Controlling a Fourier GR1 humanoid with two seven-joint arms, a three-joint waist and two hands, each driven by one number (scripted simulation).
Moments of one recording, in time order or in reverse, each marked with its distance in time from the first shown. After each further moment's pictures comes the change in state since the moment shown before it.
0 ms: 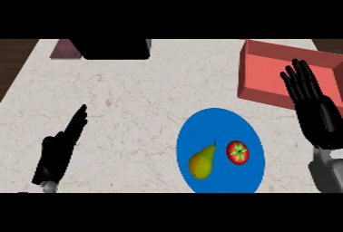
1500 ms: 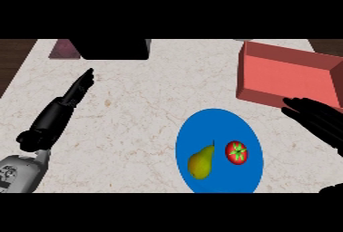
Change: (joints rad) left arm -0.233 0.031 0.086 0.072 -0.028 -0.280 -0.290; right arm 0.165 -0.563 0.109 -0.510 0.693 0.255 0.199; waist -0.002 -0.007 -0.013
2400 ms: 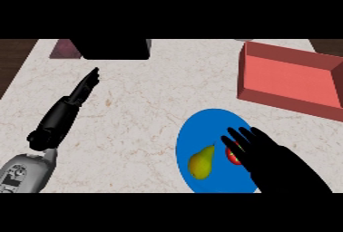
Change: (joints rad) left arm -0.005 -0.077 0.036 0.000 -0.080 -0.028 0.015; right arm -0.215 0.344 0.428 -0.147 0.229 0.374 0.734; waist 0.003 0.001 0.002
